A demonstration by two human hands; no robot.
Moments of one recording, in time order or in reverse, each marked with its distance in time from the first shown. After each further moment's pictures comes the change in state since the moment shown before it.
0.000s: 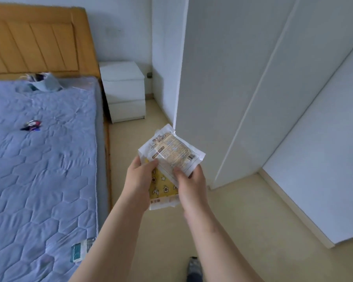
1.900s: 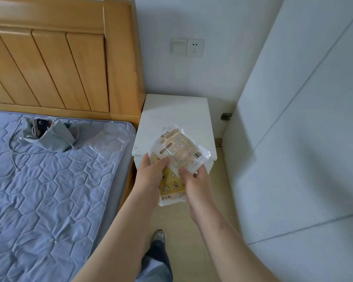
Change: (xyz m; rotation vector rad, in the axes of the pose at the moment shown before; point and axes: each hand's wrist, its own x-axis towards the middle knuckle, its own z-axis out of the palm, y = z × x) left_hand 1.070 0.399 0.095 -0.137 0.366 -0.005; right_hand 1.021 -0.141 0.566 -0.088 -0.451 0.182
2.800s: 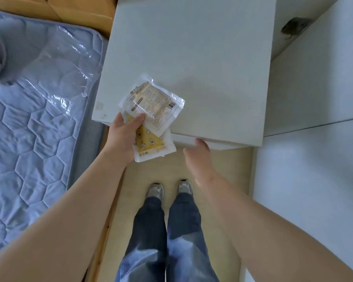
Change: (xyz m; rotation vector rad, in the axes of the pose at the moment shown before) left_hand 0.339 -0.089 0.009 0.043 0.236 -0.263; right_hand 0.338 0.181 -0.025 -0.769 -0.157 0.481
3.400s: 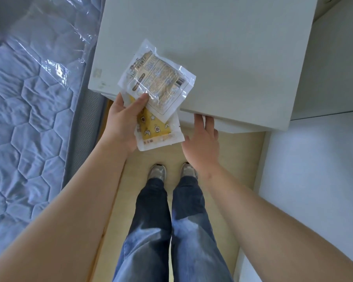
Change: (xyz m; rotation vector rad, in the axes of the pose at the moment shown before) left_hand 0.012 -0.032 -0.017 -0.145 -0.118 0.054; right_hand -0.003 0.008 0.015 -0.435 0.074 -0.205
